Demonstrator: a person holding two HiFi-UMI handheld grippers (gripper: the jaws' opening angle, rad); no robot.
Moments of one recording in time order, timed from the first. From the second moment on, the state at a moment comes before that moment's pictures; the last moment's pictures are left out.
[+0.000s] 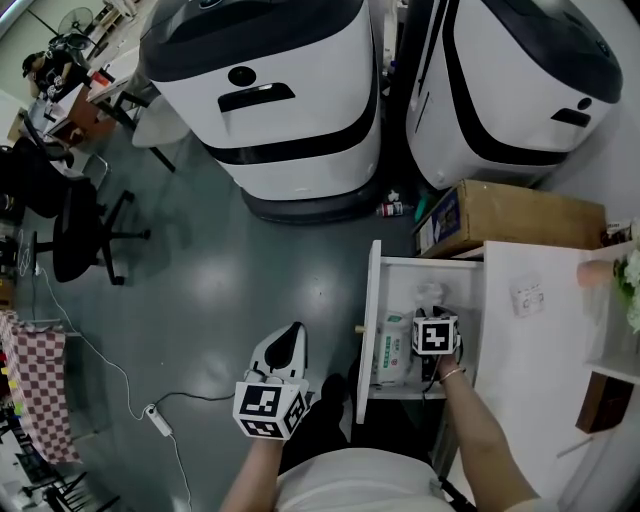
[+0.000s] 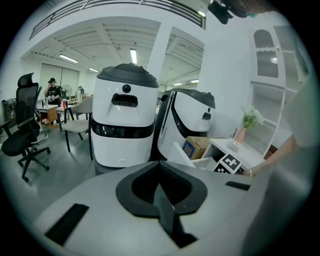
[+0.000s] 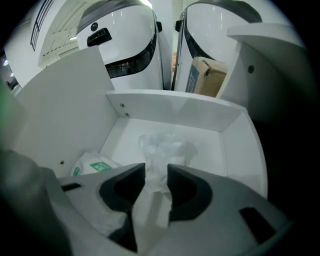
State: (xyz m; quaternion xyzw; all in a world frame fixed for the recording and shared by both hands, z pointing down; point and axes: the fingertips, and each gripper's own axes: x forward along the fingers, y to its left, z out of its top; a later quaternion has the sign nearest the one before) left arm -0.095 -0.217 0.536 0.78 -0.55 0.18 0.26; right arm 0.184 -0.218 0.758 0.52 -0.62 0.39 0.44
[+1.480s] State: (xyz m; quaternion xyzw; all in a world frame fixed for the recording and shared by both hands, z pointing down) left arm -0.075 -0.224 0.530 0.80 -0.52 0.15 0.25; right arm 0.168 -0.203 0.694 0.55 -0.65 0.32 0.41
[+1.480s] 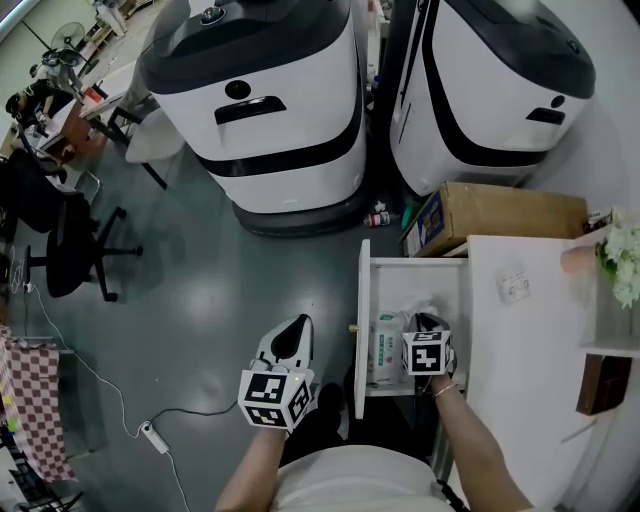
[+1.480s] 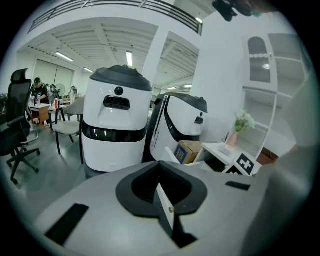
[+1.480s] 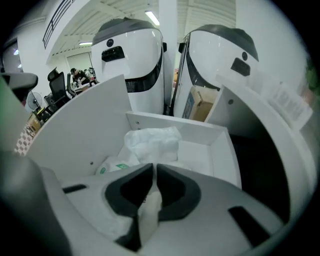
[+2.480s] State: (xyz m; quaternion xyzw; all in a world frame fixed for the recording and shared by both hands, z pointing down) left arm -0.065 -0.202 0.510 0.84 -0.48 0.14 0.22; right arm 0.124 -0.173 0.534 0.61 -0.72 0.26 0.21
